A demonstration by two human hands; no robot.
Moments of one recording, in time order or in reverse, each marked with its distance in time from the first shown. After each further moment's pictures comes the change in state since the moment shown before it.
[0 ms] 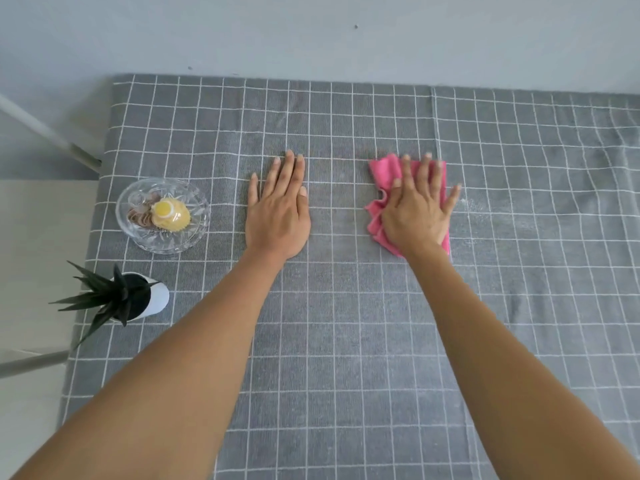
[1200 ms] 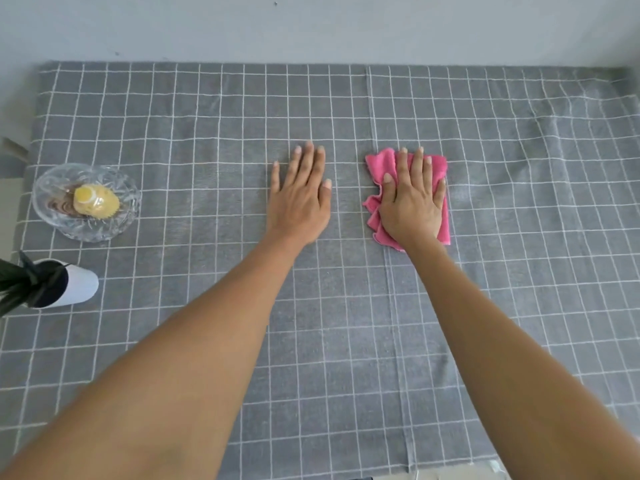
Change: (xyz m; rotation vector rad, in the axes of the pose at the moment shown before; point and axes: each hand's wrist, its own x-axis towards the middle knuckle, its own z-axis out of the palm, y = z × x) left_hand -0.003 0.115 0.024 -0.040 -0.112 0.099; right_hand -0.009 0.098 -0.003 0.143 0.047 0.000
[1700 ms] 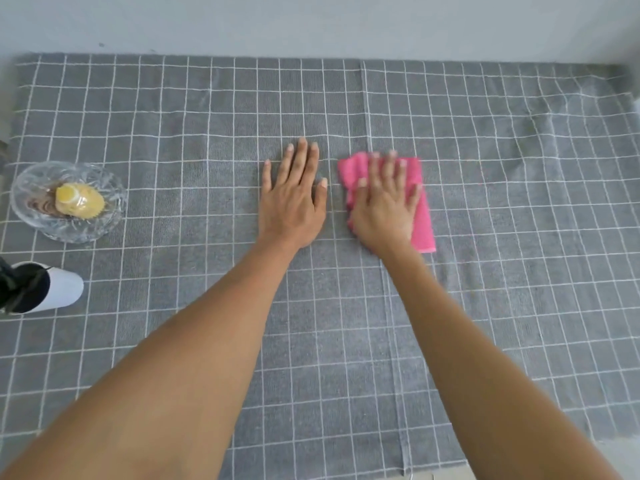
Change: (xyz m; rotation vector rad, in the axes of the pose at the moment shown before) left_hand -0.004 0.000 0.005 0.031 0.071 0.010; right_hand -0.015 -0.031 0.004 0.032 -0.044 0.000
